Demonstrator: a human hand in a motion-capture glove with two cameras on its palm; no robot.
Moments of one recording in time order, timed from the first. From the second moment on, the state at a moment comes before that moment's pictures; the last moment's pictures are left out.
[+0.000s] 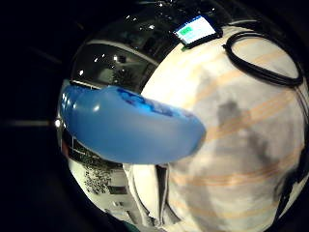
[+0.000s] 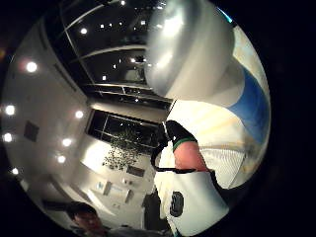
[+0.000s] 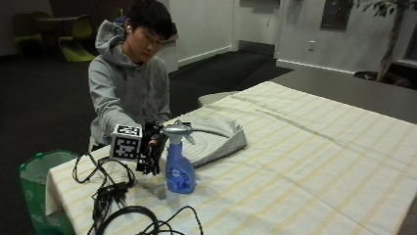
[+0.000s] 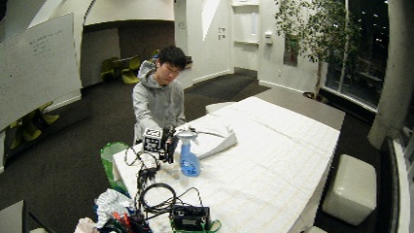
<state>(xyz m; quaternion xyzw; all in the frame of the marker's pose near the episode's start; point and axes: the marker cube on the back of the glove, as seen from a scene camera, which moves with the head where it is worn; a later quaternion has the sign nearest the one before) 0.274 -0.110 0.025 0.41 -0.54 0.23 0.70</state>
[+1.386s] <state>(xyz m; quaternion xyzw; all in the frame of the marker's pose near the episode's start) 0.269 -0.158 0.024 0.40 -0.57 0.21 0.68</state>
